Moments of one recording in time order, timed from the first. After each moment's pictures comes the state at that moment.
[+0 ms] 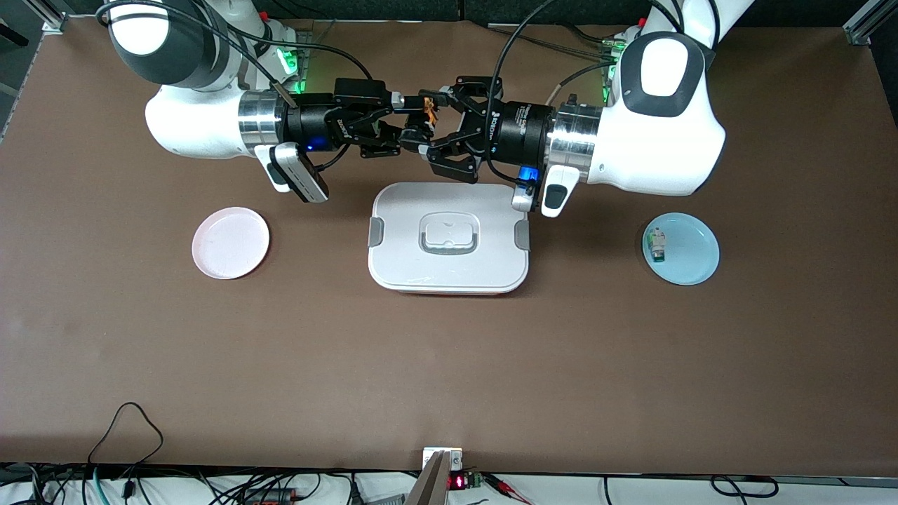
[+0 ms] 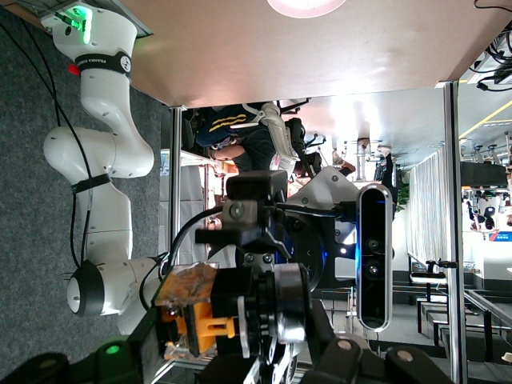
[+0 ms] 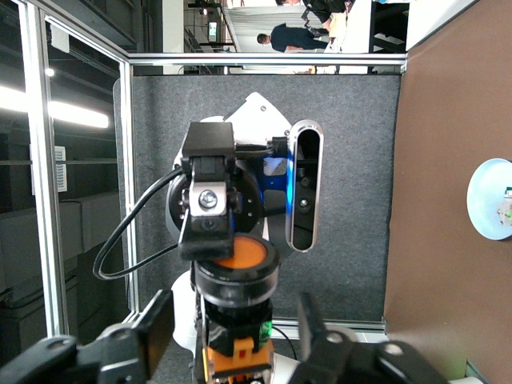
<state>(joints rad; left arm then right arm) -0.13 0.39 -0.45 -1.43 -1.32 1.93 -1.40 0.38 0.10 0.09 -1.90 1.81 1.98 -0.51</state>
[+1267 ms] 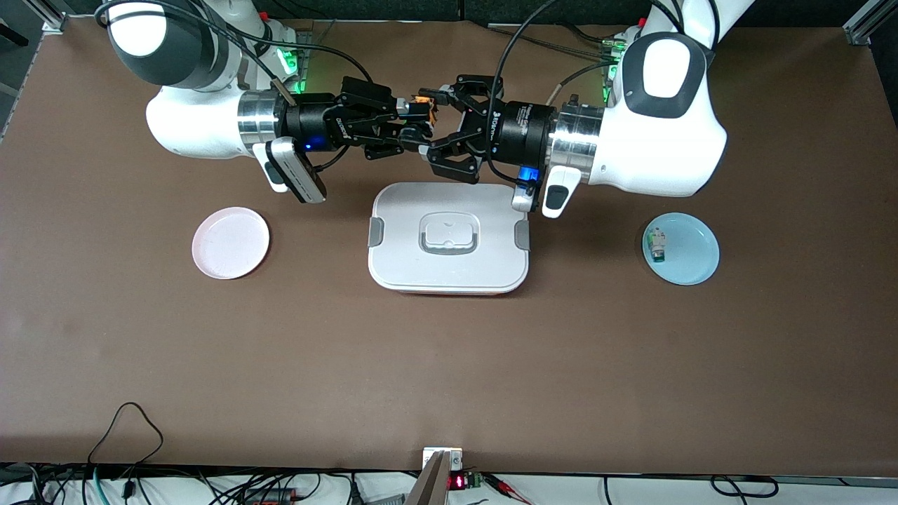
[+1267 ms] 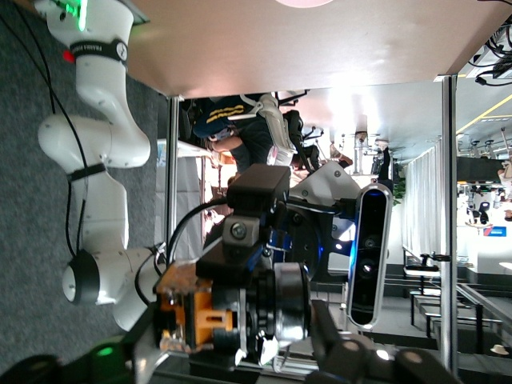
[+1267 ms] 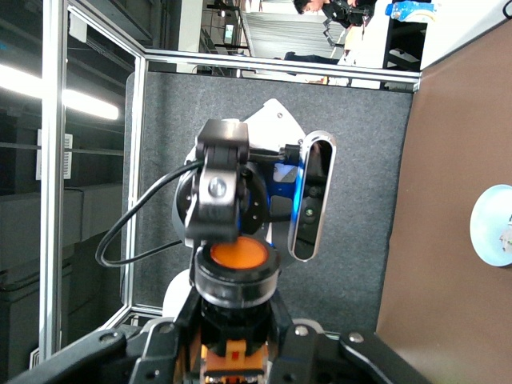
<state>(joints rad) -0.13 0.39 -0.45 -1.43 -1.36 1.93 -1.41 0.38 0.10 0.09 -1.90 1.83 1.98 -0.61</state>
